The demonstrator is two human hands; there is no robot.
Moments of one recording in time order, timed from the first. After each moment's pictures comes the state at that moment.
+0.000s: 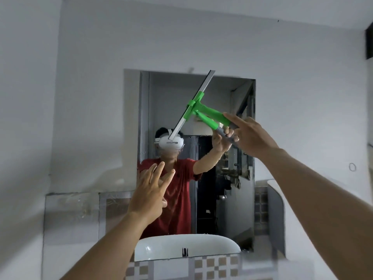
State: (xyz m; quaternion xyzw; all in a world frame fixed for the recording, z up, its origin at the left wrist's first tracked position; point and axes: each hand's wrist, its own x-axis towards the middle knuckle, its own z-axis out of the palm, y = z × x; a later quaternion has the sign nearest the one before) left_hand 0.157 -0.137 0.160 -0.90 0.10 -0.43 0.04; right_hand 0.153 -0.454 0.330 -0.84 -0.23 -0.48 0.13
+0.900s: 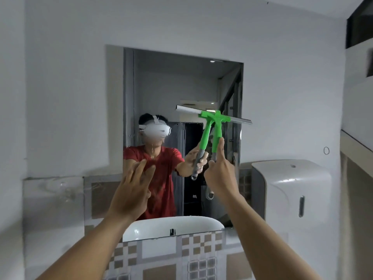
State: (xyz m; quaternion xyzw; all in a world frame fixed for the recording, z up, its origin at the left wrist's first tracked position) left_hand 0.146 -0.131 0.125 -0.89 0.11 -0.44 0.05; right_hand 0.128 -0.390 0.193 -0.82 -0.09 -0.36 0.43
